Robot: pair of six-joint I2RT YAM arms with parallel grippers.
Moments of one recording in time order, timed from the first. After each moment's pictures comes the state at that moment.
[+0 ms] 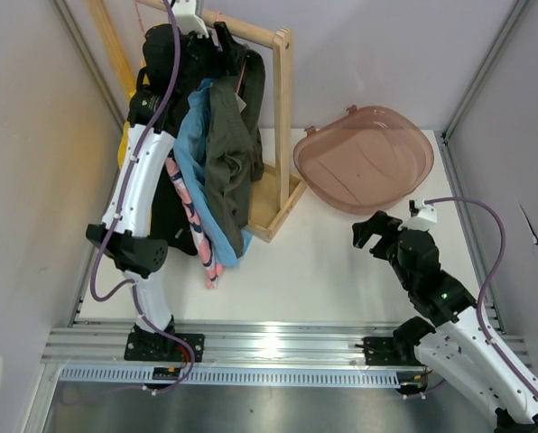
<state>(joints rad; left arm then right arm) -0.31 1.91 2.42 -0.49 0.08 -0.22 0.56 0.58 0.62 -0.38 0.37 0.63</state>
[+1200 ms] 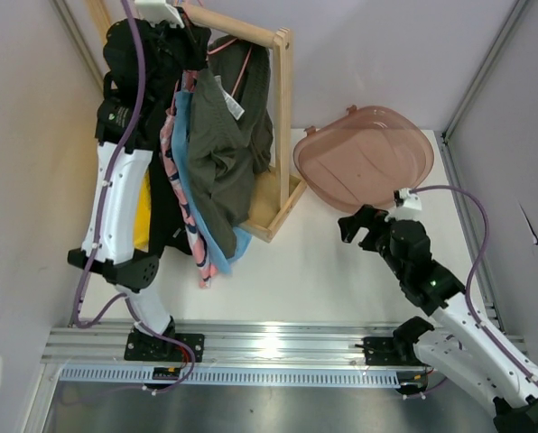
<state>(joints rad) -0.34 1.78 2.50 -0.56 -0.03 -0.16 0.56 0.68 0.62 -0.26 0.26 0.59</state>
